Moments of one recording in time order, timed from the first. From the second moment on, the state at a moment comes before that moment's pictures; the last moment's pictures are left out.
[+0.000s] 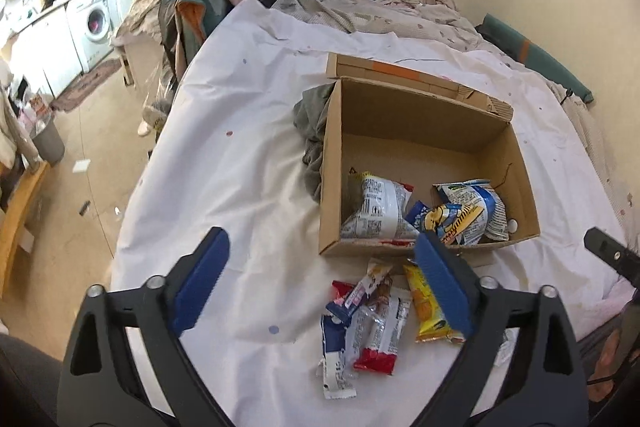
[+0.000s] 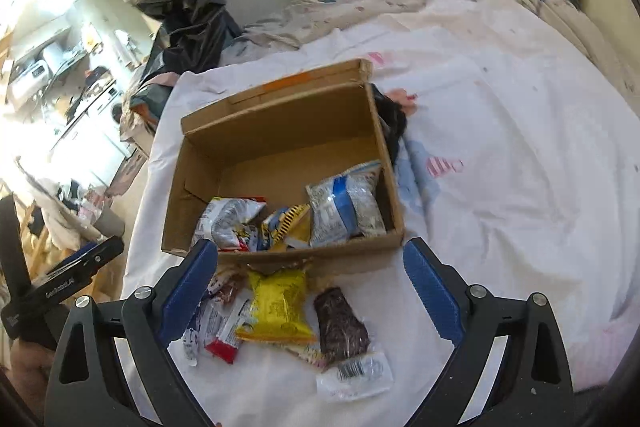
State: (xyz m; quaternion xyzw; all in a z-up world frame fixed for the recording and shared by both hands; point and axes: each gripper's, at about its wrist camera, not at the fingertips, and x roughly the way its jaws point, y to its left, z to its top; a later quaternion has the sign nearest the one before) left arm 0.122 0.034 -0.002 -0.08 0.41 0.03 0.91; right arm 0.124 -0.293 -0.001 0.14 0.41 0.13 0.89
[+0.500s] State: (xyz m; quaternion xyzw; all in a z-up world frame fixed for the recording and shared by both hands) left arm 0.134 0.039 -0.083 -0.15 0.57 0.03 0.81; right arm 0.124 -0.327 -0.057 0.22 0.50 0.10 0.83
